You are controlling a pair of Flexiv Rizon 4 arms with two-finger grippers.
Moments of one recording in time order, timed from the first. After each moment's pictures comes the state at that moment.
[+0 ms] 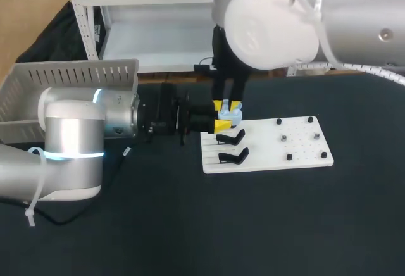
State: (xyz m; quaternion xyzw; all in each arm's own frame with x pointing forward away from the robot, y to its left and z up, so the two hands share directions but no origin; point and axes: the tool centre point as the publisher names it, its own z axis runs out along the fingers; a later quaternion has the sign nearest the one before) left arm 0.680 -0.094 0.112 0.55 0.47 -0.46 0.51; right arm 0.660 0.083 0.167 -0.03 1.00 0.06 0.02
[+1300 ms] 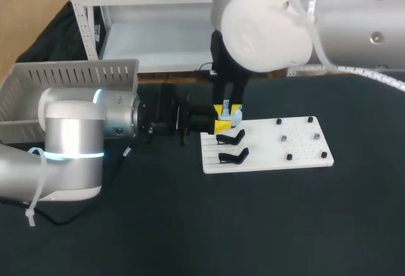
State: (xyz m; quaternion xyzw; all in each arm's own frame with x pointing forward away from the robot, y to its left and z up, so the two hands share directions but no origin) left arm 0.680 -0.095 0.111 0.55 0.47 -0.46 0.51; right arm 0.659 0.082 0.155 -0.06 1.00 0.06 0.01
